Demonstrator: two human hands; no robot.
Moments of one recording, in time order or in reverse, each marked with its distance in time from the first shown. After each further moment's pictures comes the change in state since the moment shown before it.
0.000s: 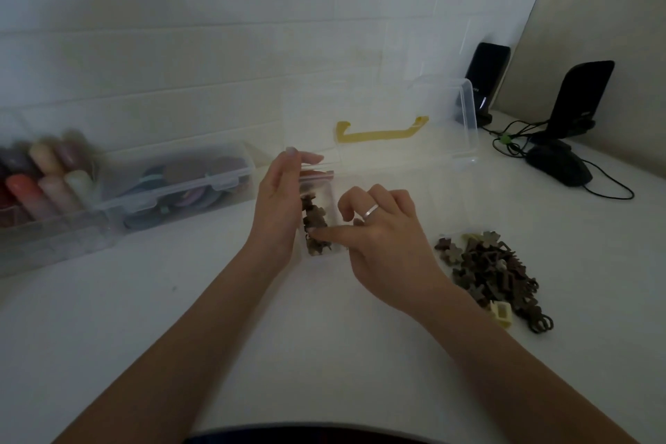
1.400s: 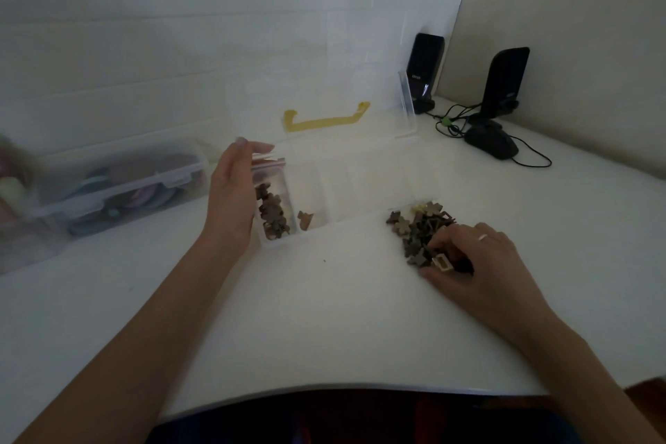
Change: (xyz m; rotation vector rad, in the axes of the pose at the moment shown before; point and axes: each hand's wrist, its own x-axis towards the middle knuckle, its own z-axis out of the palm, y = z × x) left_hand 0.003 -0.002 0.001 -0.062 0.012 -0.003; right_hand -0.124 0.054 -0.082 0.006 -0.185 0.490
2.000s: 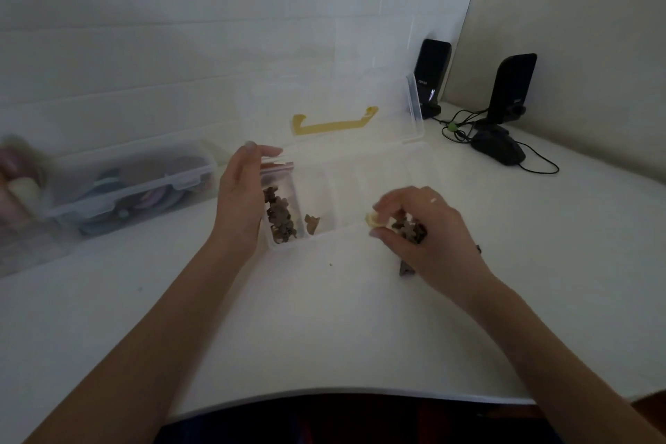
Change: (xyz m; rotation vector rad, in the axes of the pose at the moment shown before) left_hand -0.003 0.003 -0.002 0.038 -0.017 0.012; right_hand 0.052 -0.050 0.014 0.388 0.084 -0.119
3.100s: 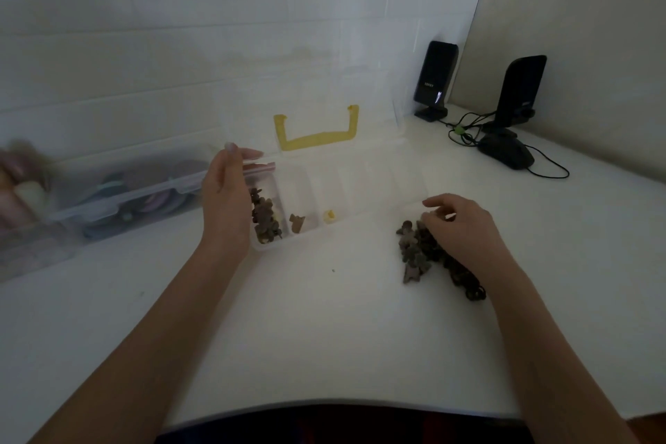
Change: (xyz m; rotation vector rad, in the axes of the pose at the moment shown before) left_hand 0.007 -0.002 -0.009 0.051 0.191 0.024; right_hand 0.016 0.052 -0.008 -0.081 -0.074 0.690
